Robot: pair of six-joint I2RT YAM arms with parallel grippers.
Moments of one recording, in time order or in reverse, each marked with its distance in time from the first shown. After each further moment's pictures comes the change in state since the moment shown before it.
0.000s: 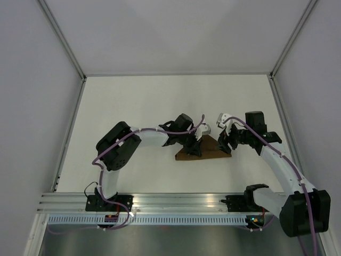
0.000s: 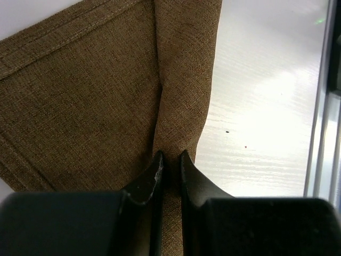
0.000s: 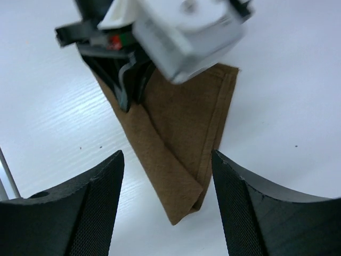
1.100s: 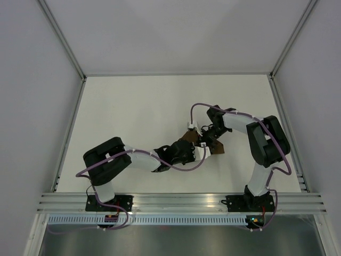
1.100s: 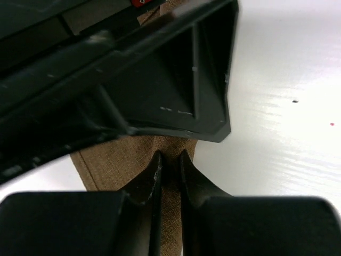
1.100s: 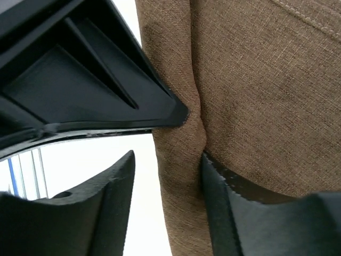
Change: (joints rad) left arm -0.235 -0.205 -0.380 0.427 -0.679 0.336; right arm 0.246 0.772 0.335 -0.241 -0.062 -0.224
